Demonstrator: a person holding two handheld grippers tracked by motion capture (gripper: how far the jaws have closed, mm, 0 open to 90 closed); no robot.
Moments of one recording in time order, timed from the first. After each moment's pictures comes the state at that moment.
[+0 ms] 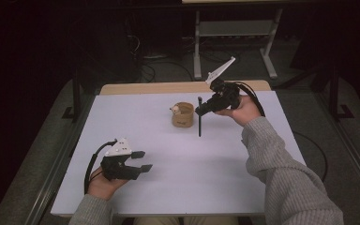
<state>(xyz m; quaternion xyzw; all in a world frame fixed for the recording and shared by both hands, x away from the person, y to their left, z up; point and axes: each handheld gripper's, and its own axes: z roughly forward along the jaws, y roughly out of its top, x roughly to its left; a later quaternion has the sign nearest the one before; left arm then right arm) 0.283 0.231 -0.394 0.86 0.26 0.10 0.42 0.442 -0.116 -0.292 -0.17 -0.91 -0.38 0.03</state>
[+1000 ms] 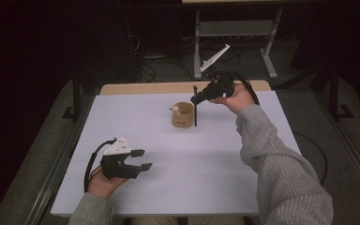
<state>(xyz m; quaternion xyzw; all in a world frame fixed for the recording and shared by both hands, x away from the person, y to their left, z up) 0.286 0.233 -0.392 0.86 0.26 0.11 0.42 0.468 -0.103 -0.275 -0.18 -0.91 -0.38 0.03</state>
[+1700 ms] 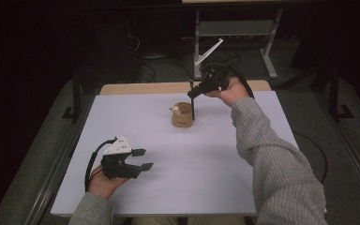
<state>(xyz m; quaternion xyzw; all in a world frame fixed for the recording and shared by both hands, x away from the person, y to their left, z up) 0.286 0.230 -0.389 0.86 0.25 0.10 0.43 0.490 -0.092 -0.270 -0.19 -0.91 -0.37 0.02</state>
